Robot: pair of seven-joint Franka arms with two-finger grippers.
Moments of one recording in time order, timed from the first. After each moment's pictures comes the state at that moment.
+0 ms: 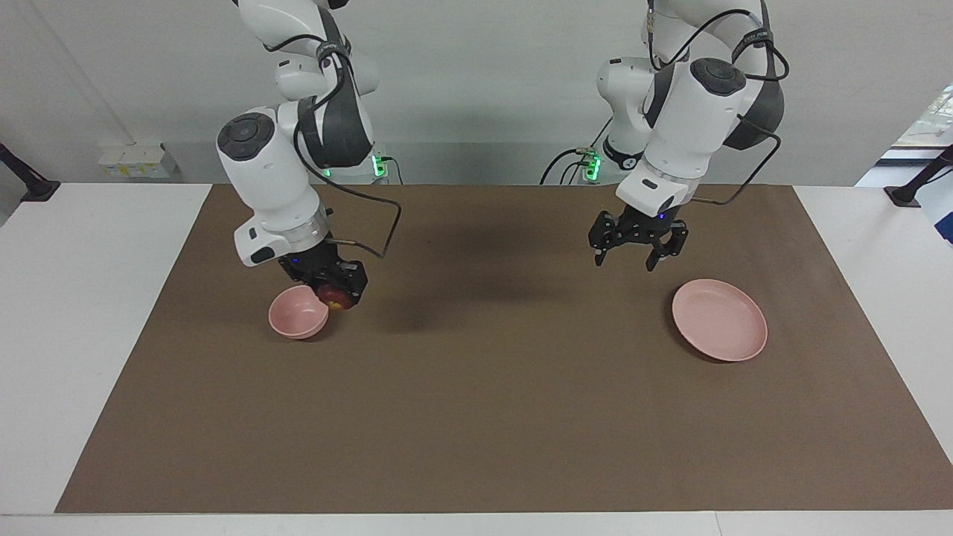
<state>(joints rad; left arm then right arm) -0.17 0.04 -0.19 -1.80 0.00 1.99 -0.20 0.17 0.22 -0.07 -1.70 0.06 1.98 0.29</state>
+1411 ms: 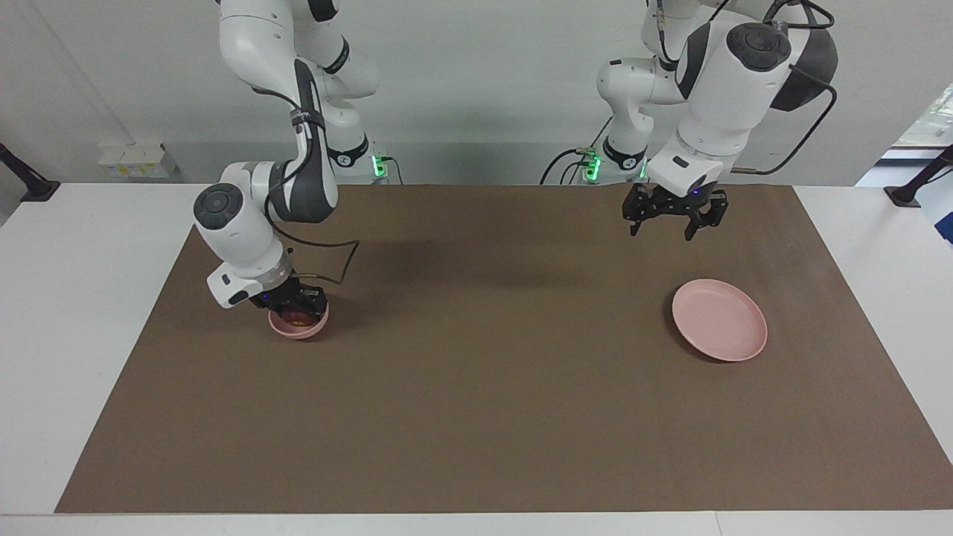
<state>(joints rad) -0.11 0.04 -0.19 -1.64 0.01 1.68 -0.12 0.07 0.27 -0.07 -1.92 0.05 2.14 0.09</state>
